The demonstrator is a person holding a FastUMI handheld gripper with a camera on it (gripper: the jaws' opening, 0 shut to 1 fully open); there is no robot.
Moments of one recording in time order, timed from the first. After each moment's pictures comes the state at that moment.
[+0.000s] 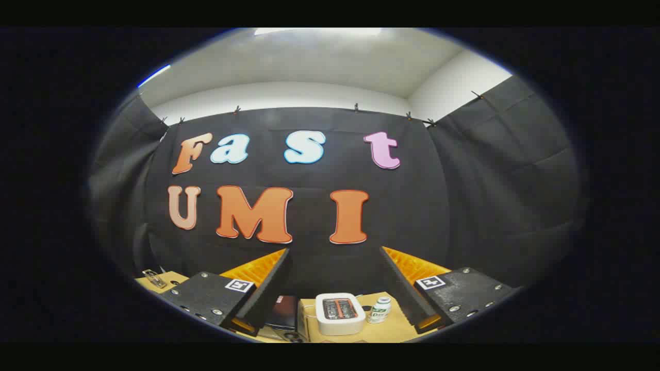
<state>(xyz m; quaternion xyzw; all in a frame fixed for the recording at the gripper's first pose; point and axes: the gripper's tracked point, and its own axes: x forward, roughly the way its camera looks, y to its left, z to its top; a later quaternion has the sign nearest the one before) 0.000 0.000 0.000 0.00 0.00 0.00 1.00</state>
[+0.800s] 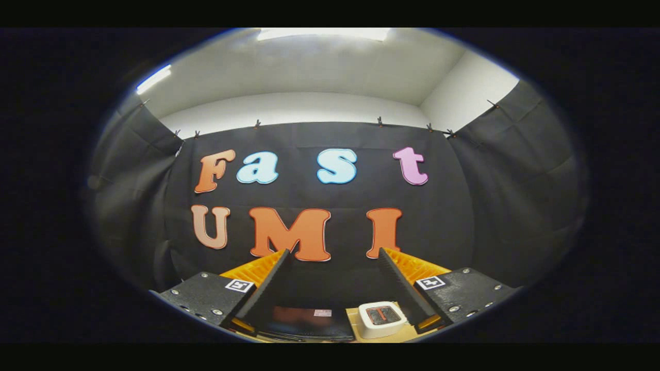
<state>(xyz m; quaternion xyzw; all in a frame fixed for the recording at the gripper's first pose) -0.010 0.099 0.062 0.02 -0.02 0.04 1.00</state>
